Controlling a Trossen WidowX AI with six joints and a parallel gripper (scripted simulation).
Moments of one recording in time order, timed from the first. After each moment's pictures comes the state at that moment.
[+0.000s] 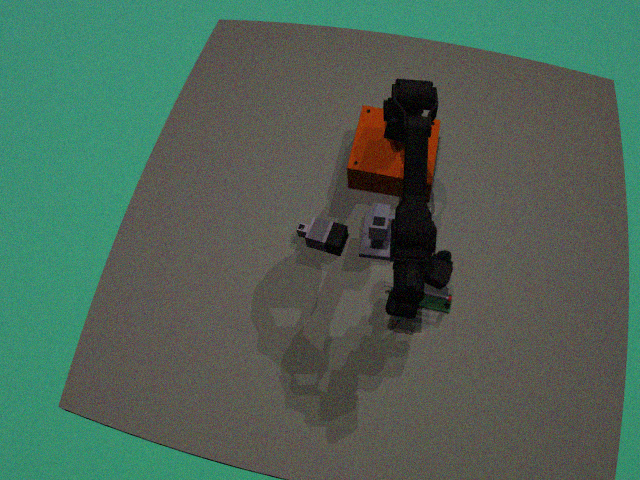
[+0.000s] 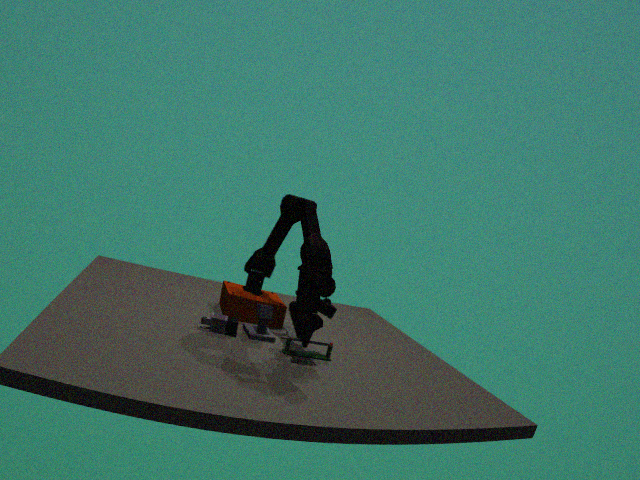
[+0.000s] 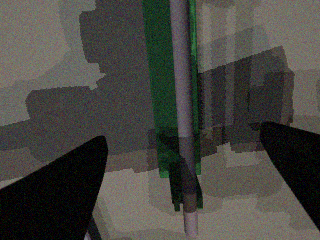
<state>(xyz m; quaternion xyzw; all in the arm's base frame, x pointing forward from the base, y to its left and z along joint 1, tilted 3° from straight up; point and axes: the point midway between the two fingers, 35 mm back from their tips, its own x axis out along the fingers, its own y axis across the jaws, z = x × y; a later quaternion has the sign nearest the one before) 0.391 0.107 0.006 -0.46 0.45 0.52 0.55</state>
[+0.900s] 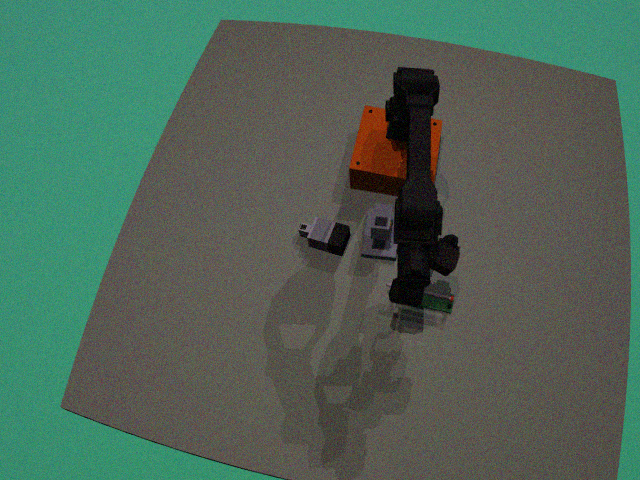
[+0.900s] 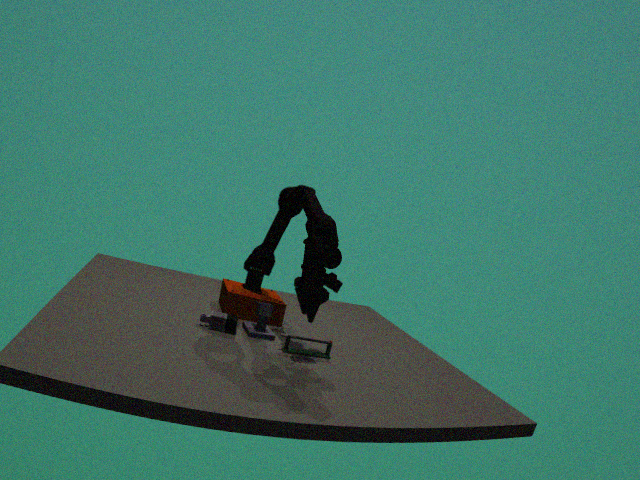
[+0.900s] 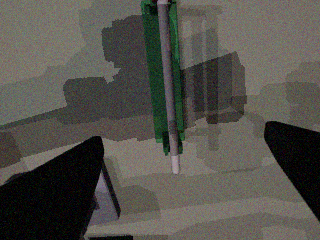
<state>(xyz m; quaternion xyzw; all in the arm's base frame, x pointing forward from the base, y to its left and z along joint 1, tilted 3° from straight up) 0.392 0.105 0.076 -0.46 0.45 0.52 0.56</state>
